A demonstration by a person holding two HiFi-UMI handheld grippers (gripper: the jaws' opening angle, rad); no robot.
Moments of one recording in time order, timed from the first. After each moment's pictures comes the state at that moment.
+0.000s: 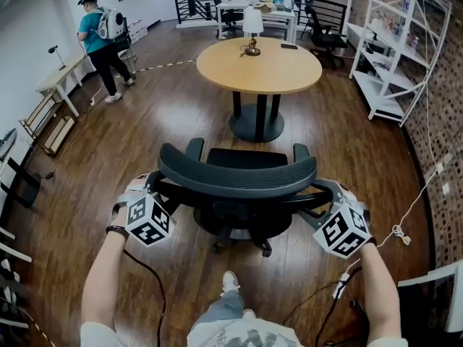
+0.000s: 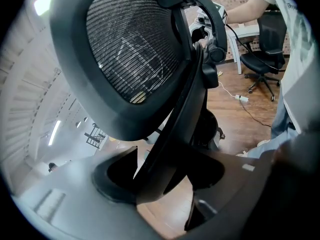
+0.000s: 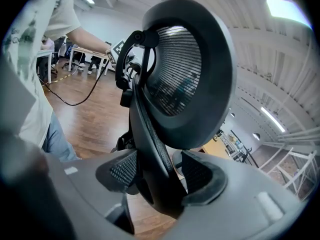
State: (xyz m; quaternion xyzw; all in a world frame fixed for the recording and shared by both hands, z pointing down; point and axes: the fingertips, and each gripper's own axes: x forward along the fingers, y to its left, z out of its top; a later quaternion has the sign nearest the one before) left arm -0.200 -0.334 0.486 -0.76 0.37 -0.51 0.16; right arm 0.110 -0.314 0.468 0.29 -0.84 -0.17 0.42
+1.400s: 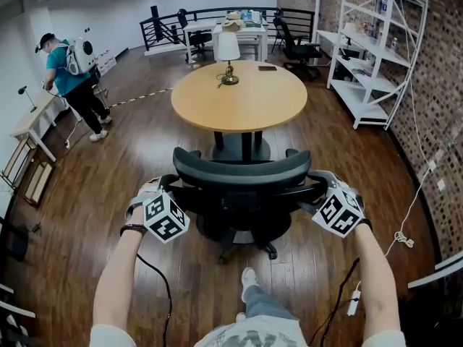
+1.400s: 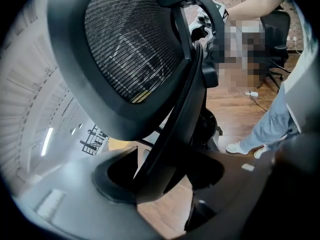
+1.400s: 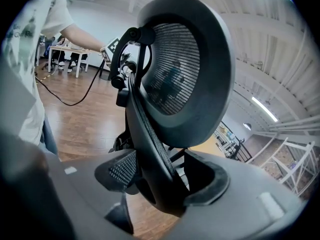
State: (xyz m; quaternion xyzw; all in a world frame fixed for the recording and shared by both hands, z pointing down) left arm -0.198 -0.601 0.482 -0.77 0.34 -0.51 0.18; right arm 0.109 -0.557 0.464 0.35 -0.82 -0.14 0.43
